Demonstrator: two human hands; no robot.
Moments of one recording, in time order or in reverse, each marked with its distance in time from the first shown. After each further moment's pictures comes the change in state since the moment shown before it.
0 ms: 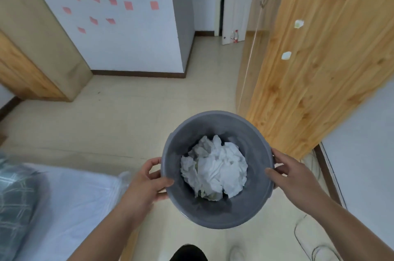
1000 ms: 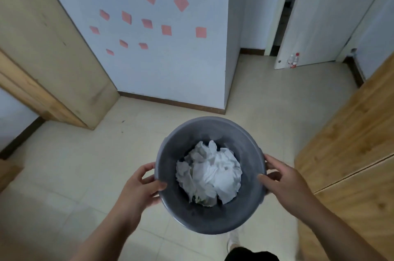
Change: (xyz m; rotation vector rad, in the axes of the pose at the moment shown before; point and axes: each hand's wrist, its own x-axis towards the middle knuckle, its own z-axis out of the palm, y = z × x) left_hand 0.548 0.310 -0.248 -0.058 0.269 -0.023; right_hand 0.692 -0.197 0.194 0.081 -0.196 -0.062
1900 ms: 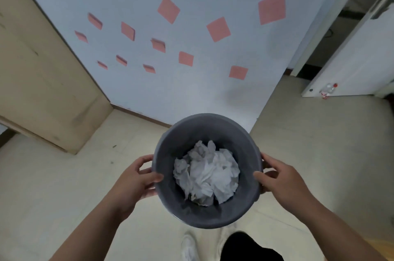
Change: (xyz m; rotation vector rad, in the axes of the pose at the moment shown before) left_hand 0.486 0.269 -0.109 -0.046 -0.049 -0.112; right_hand 0.547 -0.158 0.091 -0.073 -0.093 0.060
